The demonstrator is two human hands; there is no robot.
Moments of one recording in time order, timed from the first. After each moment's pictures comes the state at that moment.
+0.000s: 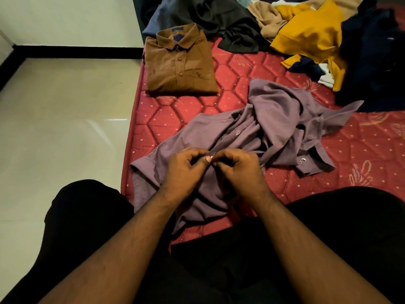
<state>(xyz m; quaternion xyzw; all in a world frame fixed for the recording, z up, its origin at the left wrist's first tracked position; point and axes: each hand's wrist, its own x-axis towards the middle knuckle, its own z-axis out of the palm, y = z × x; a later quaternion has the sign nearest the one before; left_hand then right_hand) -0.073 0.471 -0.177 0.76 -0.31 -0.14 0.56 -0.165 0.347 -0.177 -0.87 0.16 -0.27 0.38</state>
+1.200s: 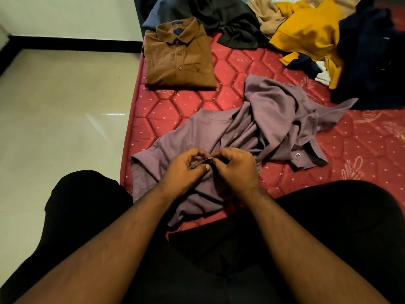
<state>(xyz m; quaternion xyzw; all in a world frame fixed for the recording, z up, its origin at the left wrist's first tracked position) -0.077 0.484 -0.188 0.73 -0.32 -0.28 0.53 -0.170 0.351 -0.189 -0.91 0.21 -0.24 0.25</state>
